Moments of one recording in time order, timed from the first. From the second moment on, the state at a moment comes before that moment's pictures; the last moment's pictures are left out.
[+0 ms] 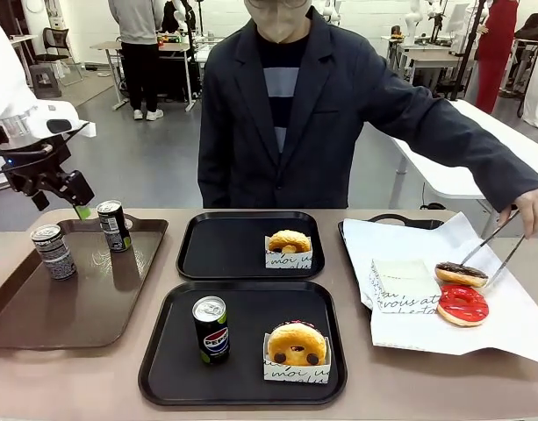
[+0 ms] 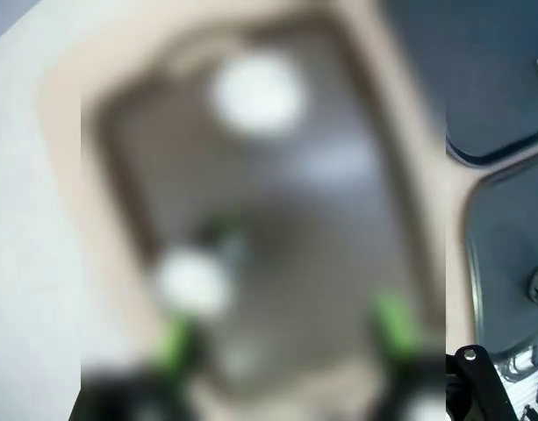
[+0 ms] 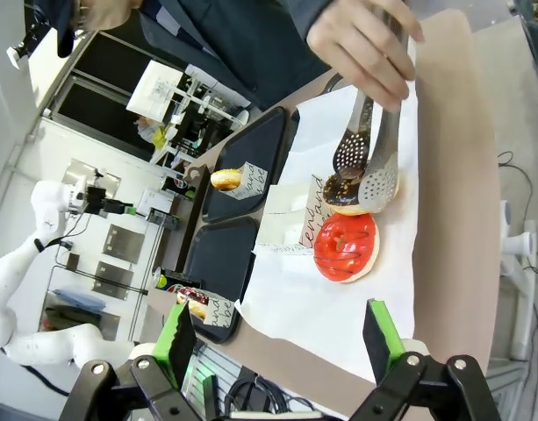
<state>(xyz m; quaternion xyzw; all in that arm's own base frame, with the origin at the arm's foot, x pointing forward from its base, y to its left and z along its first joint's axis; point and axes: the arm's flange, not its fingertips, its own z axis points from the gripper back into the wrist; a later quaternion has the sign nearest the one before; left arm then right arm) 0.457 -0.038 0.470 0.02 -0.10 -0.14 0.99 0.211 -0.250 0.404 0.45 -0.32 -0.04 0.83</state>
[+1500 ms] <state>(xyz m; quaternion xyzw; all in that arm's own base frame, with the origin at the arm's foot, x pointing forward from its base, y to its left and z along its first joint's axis) 0.481 0.011 0.378 0.02 -0.03 -0.06 1.00 0.211 -0.250 0.404 0.45 -0.32 -0.04 0.83</state>
